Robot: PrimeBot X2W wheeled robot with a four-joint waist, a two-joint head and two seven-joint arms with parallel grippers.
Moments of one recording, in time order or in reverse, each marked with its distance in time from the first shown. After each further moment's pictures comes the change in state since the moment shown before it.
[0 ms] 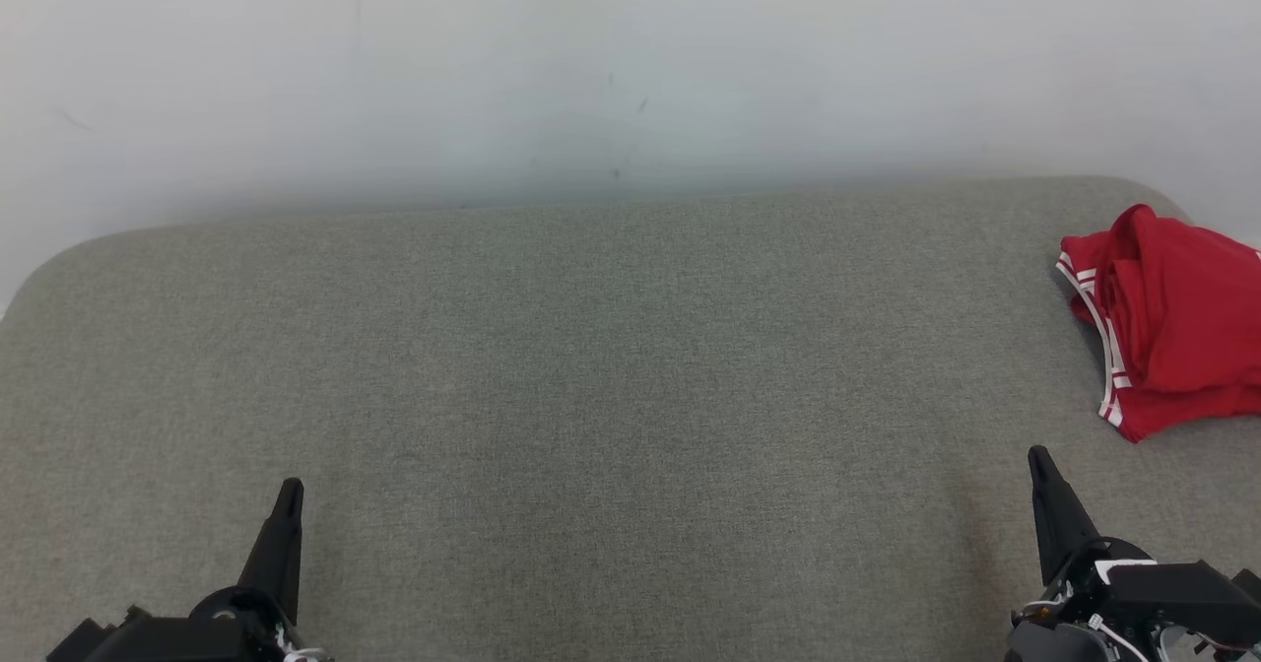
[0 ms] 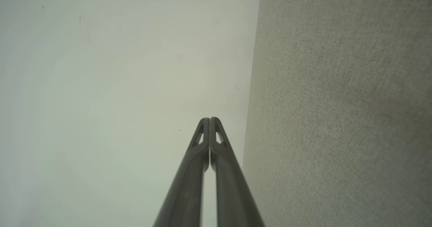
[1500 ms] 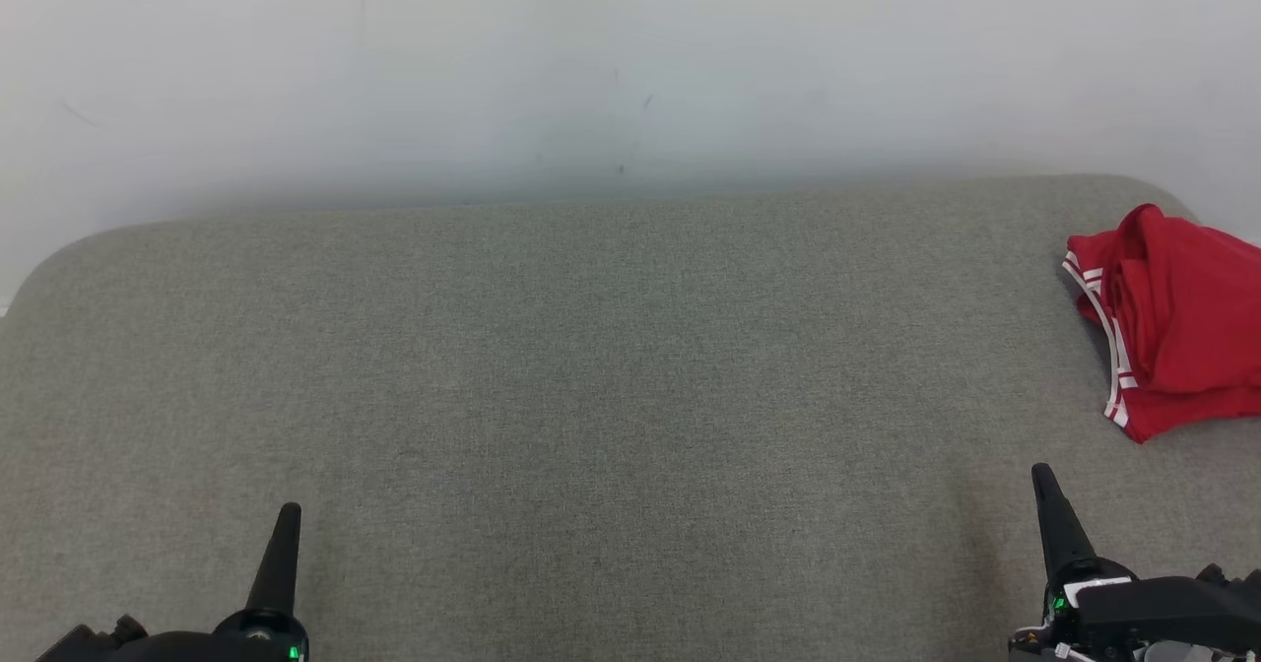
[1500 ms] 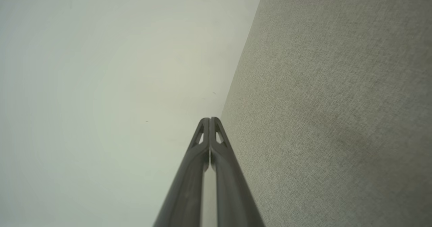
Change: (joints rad) left arm 0.046 -0.001 -0.013 -0.029 0.307 0.014 -0.078; right arm 0.040 -0.013 0.031 -0.020 -0.269 0.000 -0.075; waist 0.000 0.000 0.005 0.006
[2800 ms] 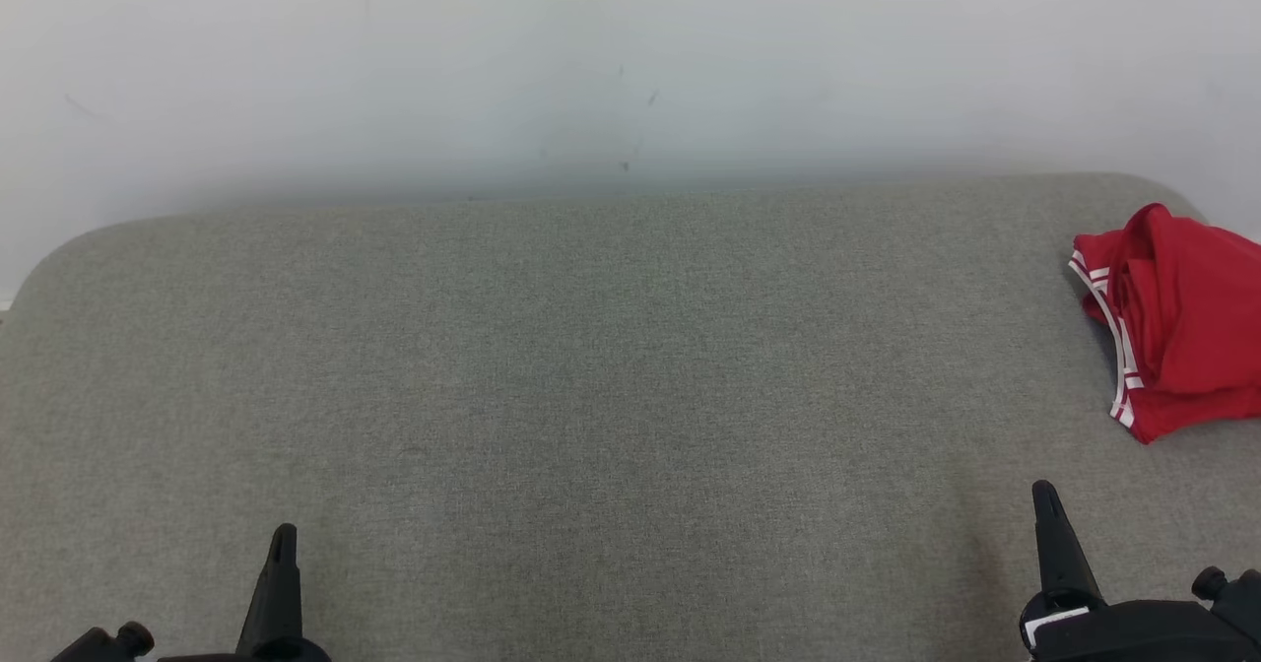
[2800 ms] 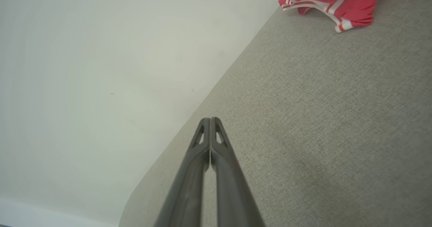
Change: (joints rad) left arm 0.052 -0.001 -0.017 -0.040 0.401 0.010 -0.098; right arm 0.048 -0.013 0.035 -0.025 -0.354 0.000 -0.091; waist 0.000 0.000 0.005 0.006
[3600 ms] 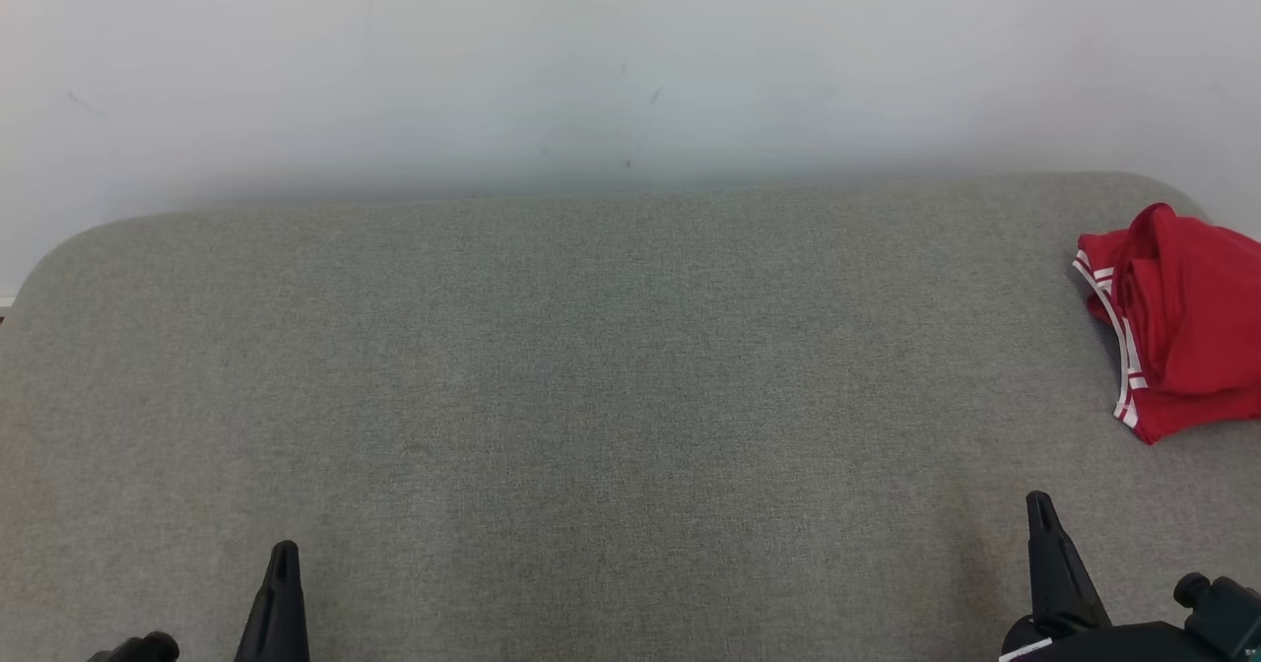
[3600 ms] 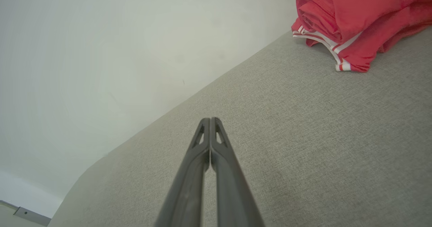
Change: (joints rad) left arm 0.053 -0.001 -0.013 -0.032 0.355 0.016 -0.088; right arm 0.046 -0.010 0.029 -0.024 -0.320 0.000 -0.078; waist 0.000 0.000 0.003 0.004
